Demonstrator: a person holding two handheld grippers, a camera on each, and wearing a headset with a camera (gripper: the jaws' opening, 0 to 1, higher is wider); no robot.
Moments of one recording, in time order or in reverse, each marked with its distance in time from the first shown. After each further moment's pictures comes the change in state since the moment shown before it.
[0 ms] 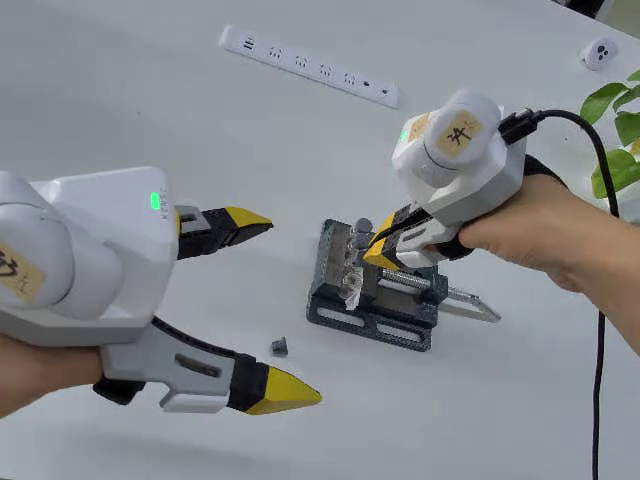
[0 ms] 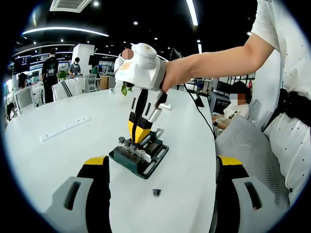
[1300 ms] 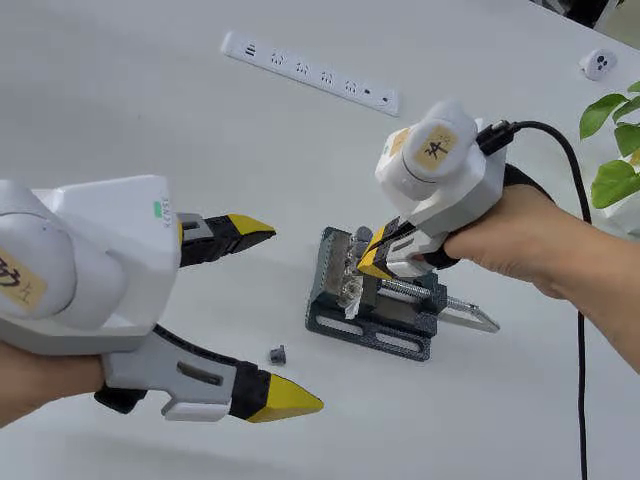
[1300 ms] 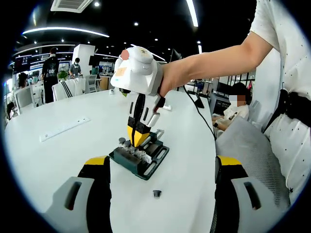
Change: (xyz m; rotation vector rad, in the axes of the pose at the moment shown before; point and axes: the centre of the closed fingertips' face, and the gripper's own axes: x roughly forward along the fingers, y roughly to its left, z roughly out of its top) left arm 0.000 0.002 0.001 -0.004 -0.010 -0.002; right arm 0.007 0.003 0.002 -0.048 0.063 0.007
